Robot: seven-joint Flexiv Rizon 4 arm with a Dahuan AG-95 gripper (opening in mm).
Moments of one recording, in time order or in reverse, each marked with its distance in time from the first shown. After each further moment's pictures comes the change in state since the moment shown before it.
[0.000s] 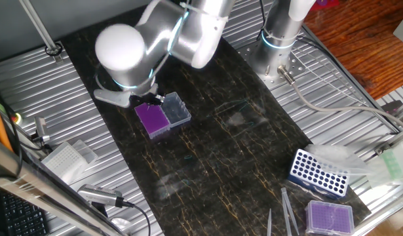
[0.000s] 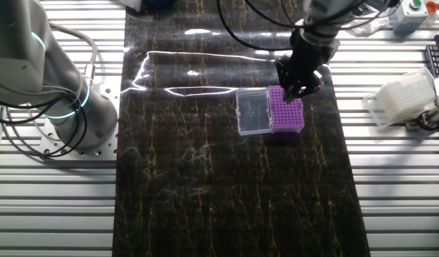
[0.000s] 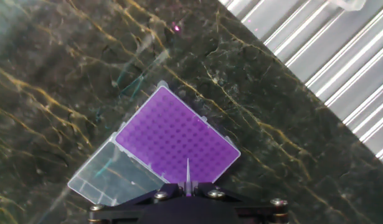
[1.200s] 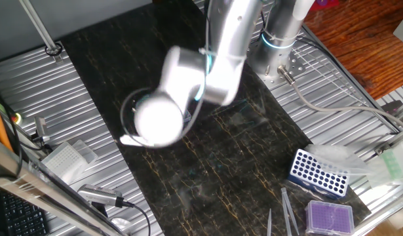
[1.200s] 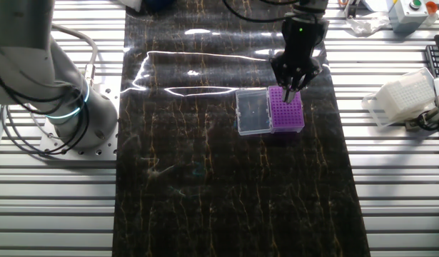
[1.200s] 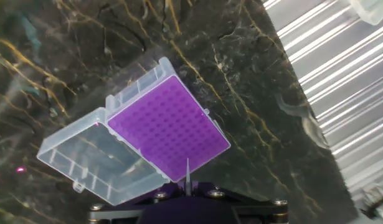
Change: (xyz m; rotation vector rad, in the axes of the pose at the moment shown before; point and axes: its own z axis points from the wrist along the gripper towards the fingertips) arm -0.005 0.005 0.003 0.271 0.341 -0.170
